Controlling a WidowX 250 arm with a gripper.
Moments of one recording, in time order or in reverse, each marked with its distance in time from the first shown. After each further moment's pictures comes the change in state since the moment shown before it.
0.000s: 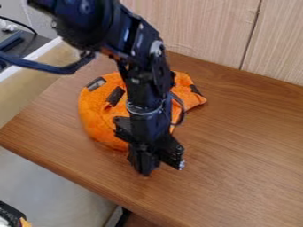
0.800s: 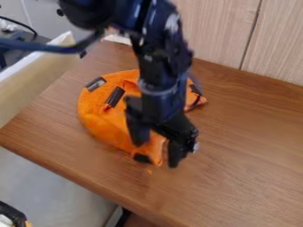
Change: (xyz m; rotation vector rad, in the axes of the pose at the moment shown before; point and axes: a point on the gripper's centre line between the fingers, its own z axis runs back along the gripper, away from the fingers) arm 0.014 -0.013 0.038 0.042 -0.069 -0.050
